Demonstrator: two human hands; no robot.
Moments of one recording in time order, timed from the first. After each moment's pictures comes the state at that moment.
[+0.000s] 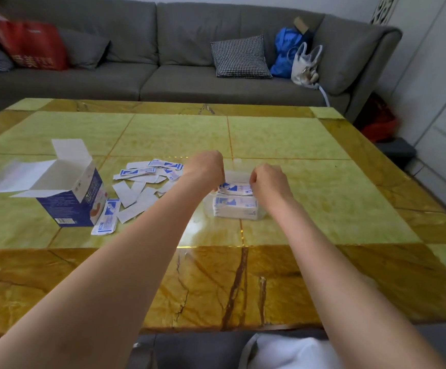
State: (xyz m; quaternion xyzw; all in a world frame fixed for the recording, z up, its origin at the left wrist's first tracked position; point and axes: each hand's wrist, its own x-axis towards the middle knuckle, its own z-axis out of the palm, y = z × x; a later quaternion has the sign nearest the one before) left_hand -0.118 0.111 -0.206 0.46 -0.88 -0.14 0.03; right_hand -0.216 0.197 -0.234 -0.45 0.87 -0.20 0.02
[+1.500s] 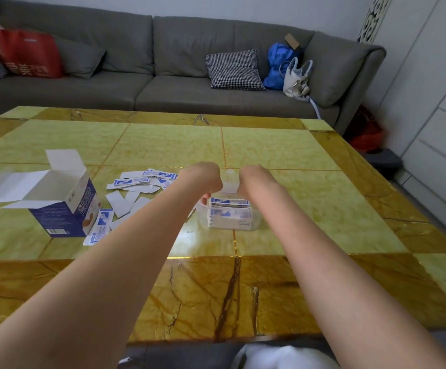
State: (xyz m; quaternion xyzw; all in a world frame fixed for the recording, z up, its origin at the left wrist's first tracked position) left_hand -0.125 0.112 -0.189 0.46 -0.87 -0.15 -0.09; right_hand -0.197 0.189 -0.181 -0.47 0.87 -0.01 0.11
